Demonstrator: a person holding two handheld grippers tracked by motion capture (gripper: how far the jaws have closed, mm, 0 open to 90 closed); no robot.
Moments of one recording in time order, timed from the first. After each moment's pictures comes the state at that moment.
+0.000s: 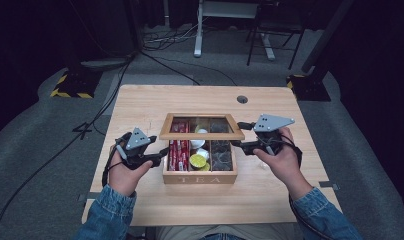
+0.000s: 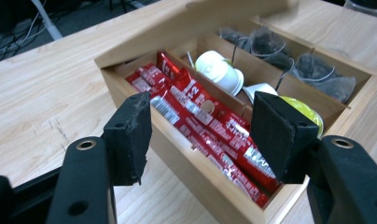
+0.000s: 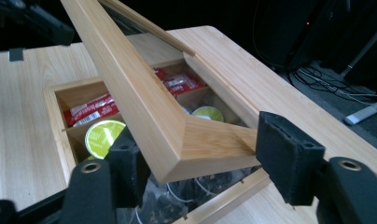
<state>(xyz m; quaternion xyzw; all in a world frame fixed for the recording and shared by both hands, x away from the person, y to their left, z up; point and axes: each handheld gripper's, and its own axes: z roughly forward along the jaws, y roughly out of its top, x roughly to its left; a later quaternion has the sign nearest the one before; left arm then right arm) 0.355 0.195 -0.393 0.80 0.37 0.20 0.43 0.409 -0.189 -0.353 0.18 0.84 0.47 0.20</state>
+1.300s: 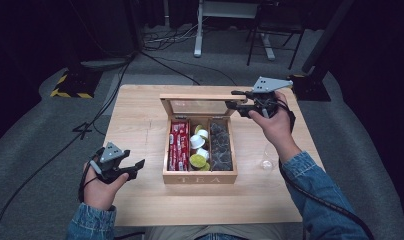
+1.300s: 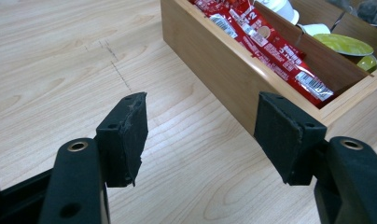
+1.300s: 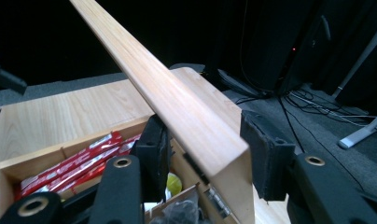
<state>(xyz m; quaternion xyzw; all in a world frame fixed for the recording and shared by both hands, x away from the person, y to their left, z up) 0.325 0.252 -0.419 0.78 0.45 0.20 0.39 0.484 -0.177 -0.306 0.19 0.81 0.52 0.20</state>
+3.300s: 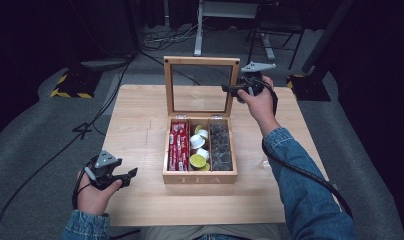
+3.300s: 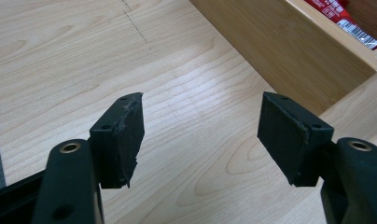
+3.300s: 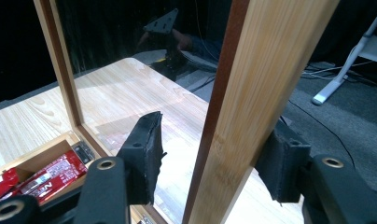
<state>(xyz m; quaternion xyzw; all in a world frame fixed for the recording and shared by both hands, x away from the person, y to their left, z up) 0.318 0.273 -0.444 0.78 0.47 0.18 0.36 0.575 -0.164 -0.335 0.31 0.79 0.49 0.20</state>
